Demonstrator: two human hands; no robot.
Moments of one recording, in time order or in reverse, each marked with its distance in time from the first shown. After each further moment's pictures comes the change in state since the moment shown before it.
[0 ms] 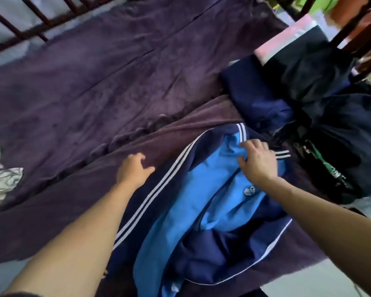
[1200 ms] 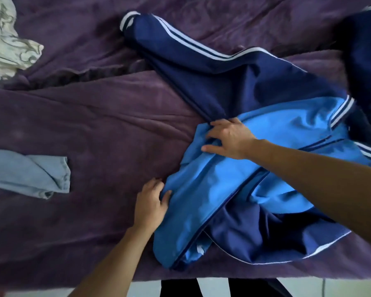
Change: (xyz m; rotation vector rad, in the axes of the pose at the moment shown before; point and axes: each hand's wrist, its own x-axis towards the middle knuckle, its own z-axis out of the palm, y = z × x) left_hand -0.140 -0.180 0.177 -0.366 0.123 -0.036; right_hand -0.001 -0.174 0.153 -0.264 -0.479 -0.910
